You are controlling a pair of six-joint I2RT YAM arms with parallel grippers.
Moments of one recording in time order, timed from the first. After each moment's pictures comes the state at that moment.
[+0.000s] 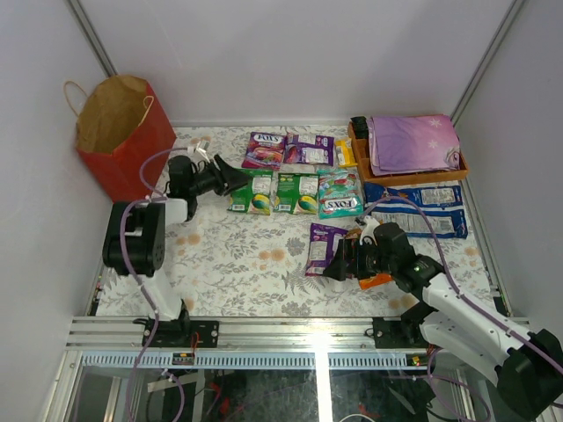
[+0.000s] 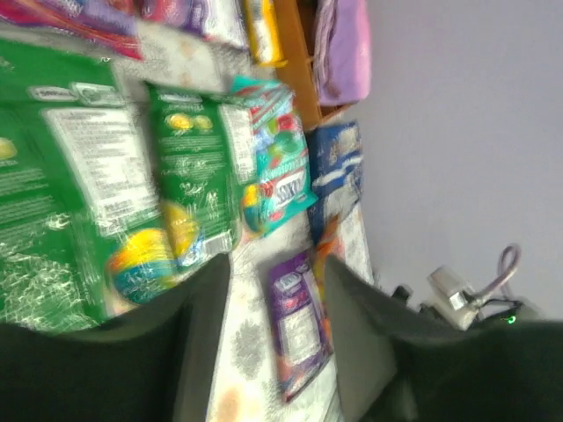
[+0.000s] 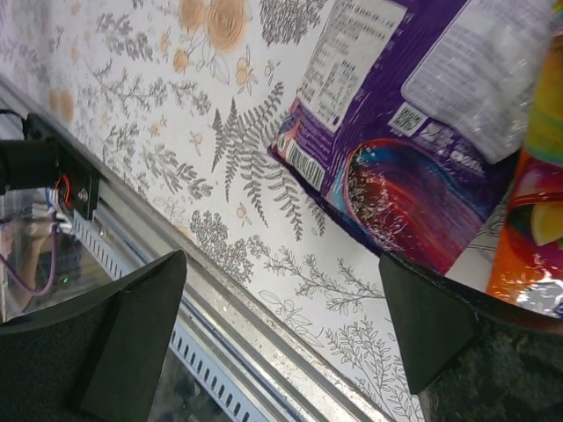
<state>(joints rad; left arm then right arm) 0.01 1.83 0.84 0.72 0.91 -0.97 0.57 0.82 0.39 -0.30 -0.41 0.57</state>
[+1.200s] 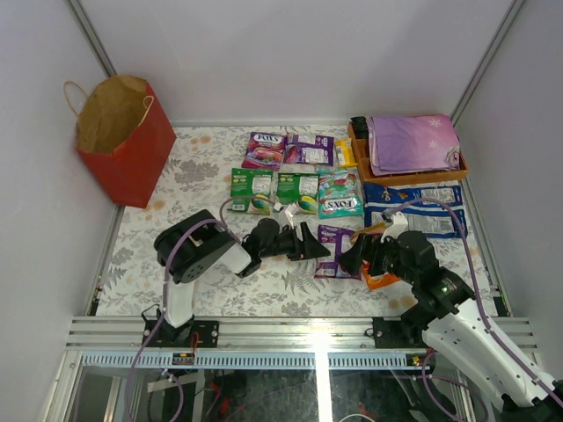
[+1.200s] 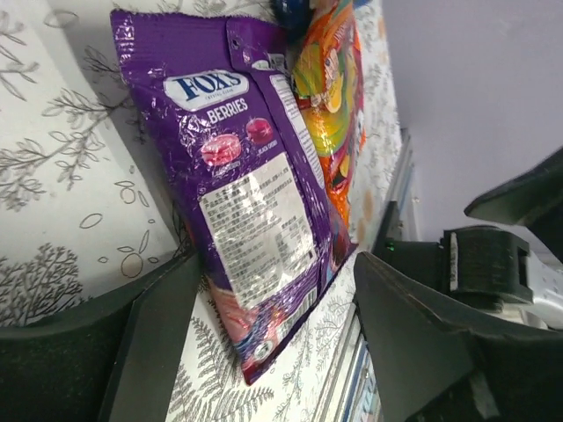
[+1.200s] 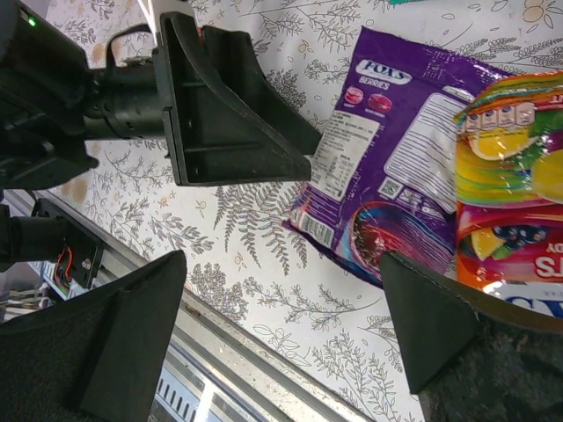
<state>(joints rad) -0.79 1.92 0.60 0.97 0.41 -1.00 0.57 0.50 0.45 -0.48 -0.17 0.57</state>
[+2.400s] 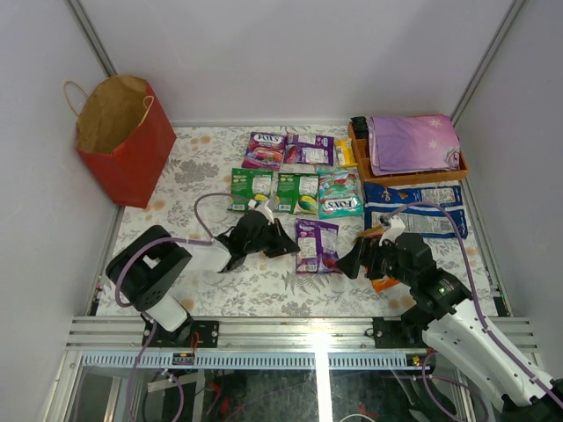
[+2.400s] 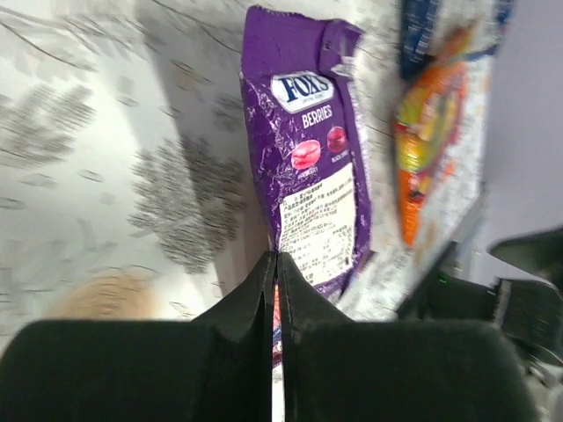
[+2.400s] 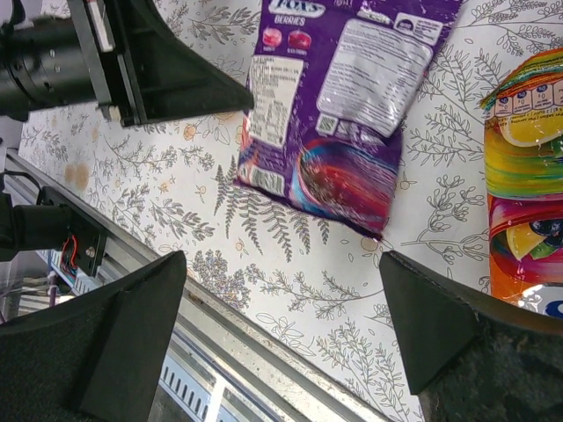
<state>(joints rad) -0.73 1.62 0.50 0.63 0.28 -1.01 0.57 0.50 0.41 -0.47 -0.20 0.61</state>
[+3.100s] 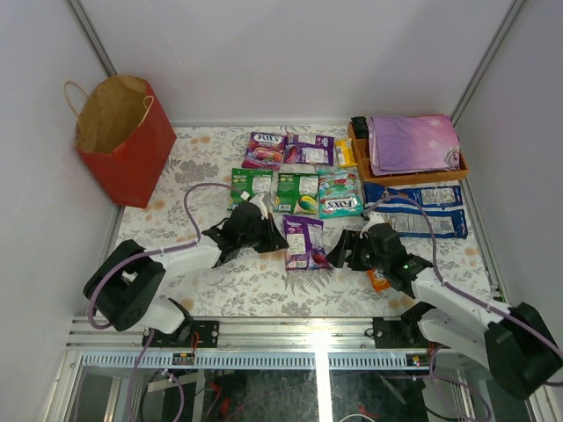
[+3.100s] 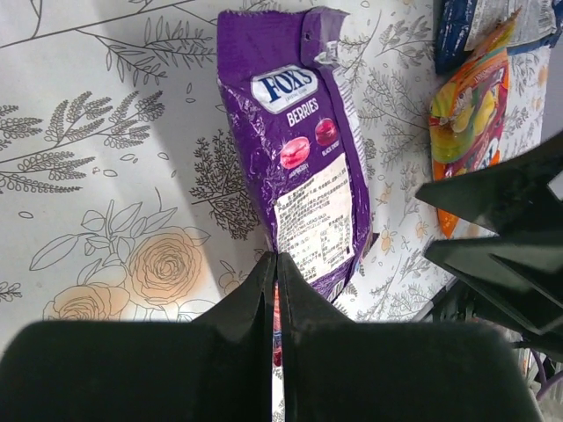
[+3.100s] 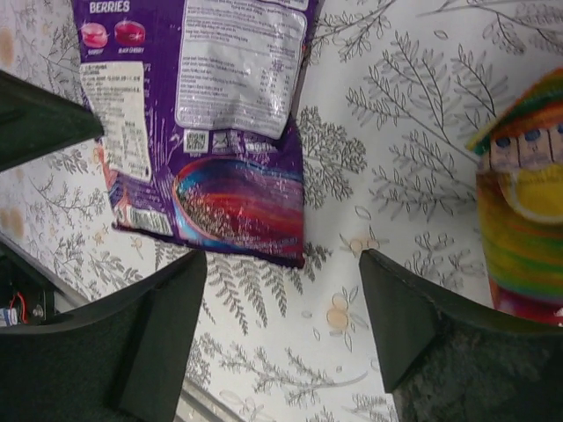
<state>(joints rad) -0.66 1.45 0.61 0.18 0.24 -0.80 0.57 0.91 0.32 -0.08 -0.16 0.66</state>
